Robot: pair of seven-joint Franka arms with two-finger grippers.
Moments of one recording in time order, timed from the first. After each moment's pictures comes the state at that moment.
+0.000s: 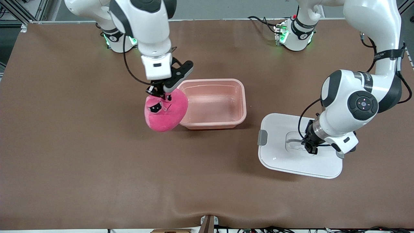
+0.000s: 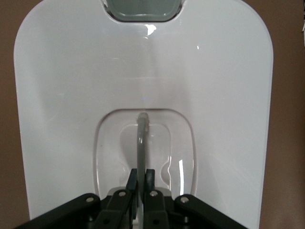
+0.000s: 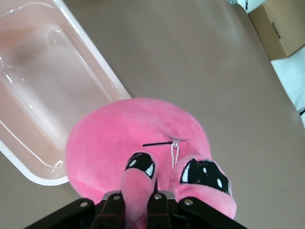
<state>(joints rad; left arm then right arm) -0.18 0.44 -0.05 -1.53 0.05 2.00 -1.61 0.78 0.18 -0.08 -1.63 -0.21 1.91 -0.26</state>
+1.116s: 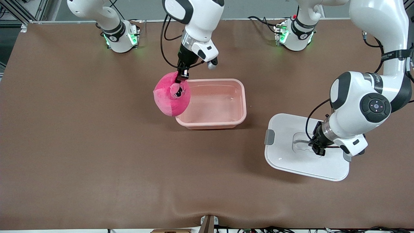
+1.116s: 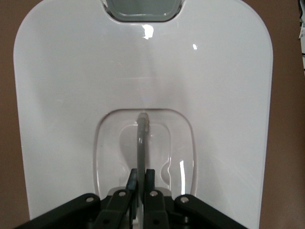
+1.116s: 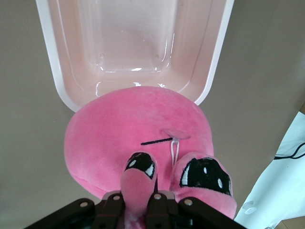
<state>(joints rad) -0.15 0.44 -0.05 -1.53 0.05 2.00 -1.55 1.02 0.29 -0.08 -1.61 -0.44 1.67 -0.60</state>
